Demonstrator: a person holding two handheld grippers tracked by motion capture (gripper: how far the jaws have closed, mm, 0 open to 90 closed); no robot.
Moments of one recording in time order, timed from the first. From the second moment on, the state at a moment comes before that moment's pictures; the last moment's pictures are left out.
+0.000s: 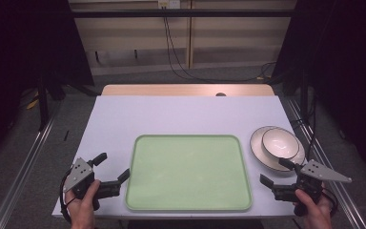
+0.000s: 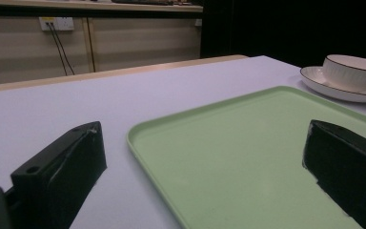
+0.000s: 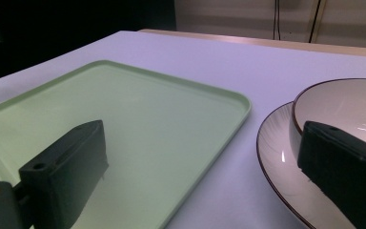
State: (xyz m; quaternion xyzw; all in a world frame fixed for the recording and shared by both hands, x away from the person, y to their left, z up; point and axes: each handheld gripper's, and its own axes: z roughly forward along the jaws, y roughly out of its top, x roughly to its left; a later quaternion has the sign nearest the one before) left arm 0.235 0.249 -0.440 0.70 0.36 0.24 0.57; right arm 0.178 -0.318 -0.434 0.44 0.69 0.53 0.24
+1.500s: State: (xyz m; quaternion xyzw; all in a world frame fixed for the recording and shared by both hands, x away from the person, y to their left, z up) left arm 0.235 0.249 -0.440 0.70 0.36 0.23 0.57; right arm 0.199 -0.360 -0.412 0.49 0.71 0.44 0.25
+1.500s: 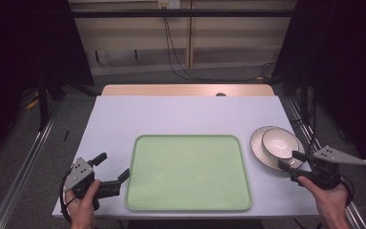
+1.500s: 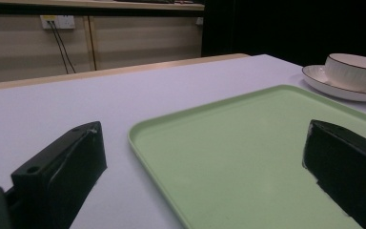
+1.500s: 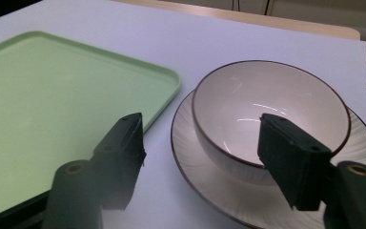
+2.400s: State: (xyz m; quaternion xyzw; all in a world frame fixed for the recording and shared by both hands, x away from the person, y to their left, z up) left arm 0.236 0.246 -0.441 0.71 0.35 0.23 0.57; right arm 0.286 -0.400 -0.407 0.54 0.74 0.33 0.23
